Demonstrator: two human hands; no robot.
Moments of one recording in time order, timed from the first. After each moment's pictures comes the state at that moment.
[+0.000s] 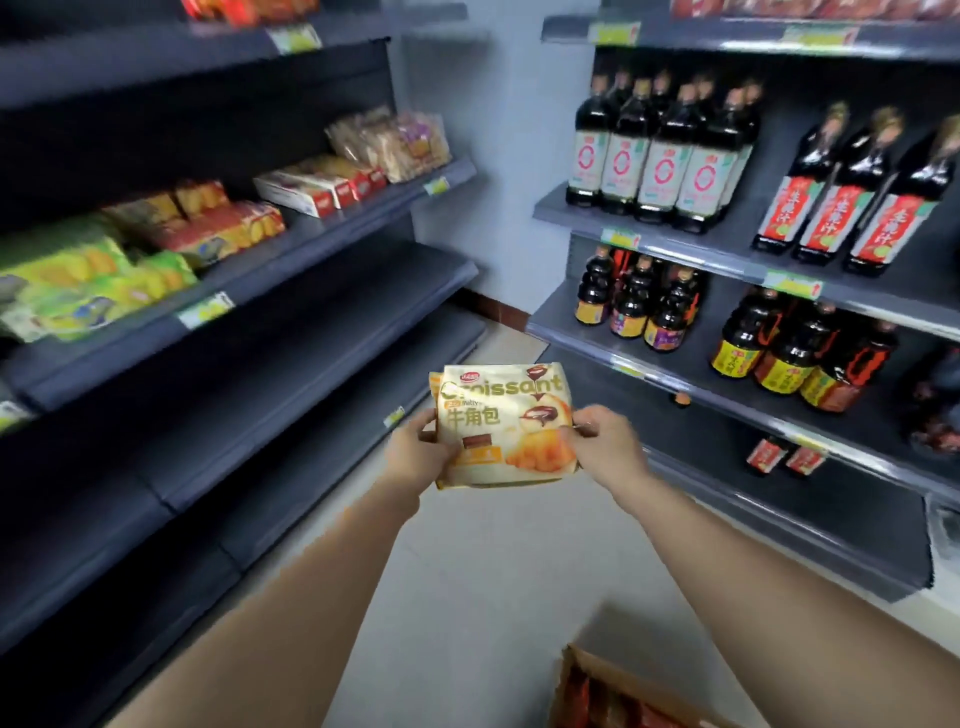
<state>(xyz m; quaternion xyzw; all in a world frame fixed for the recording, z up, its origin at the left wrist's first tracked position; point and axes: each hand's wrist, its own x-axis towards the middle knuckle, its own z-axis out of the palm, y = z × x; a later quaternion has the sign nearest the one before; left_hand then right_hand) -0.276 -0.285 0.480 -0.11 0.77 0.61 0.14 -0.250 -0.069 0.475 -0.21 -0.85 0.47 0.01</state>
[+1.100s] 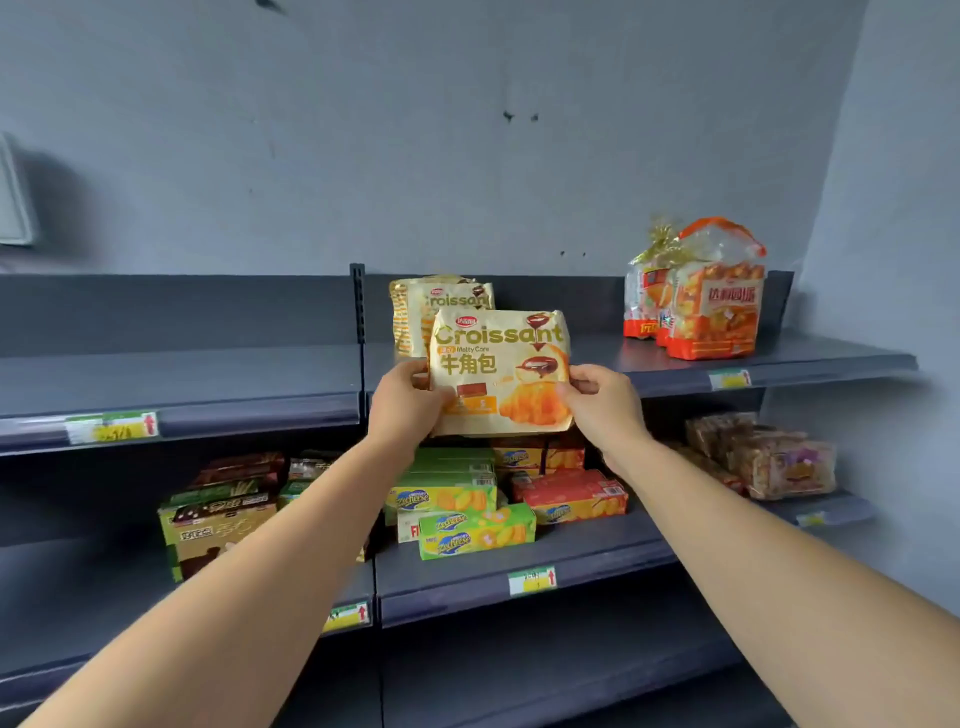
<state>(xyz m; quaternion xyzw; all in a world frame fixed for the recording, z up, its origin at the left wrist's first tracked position) -0.457 -0.688 0.783 -0.21 0.74 0.54 -0.35 -0.571 -0.513 0.776 0.22 -0.79 0.56 0.12</state>
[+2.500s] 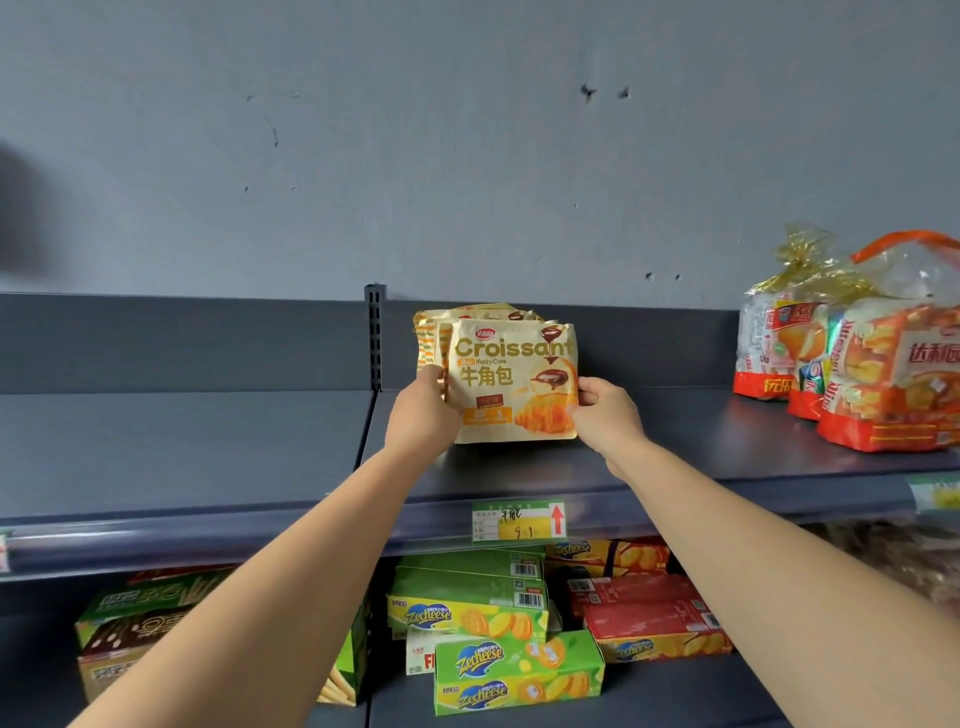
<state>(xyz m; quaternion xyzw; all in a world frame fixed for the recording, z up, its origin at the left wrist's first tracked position) -0.650 -0.845 0.791 -0.28 0.82 0.36 -0.34 -0.766 -0.686 0.794 0.26 -0.80 0.54 0.03</state>
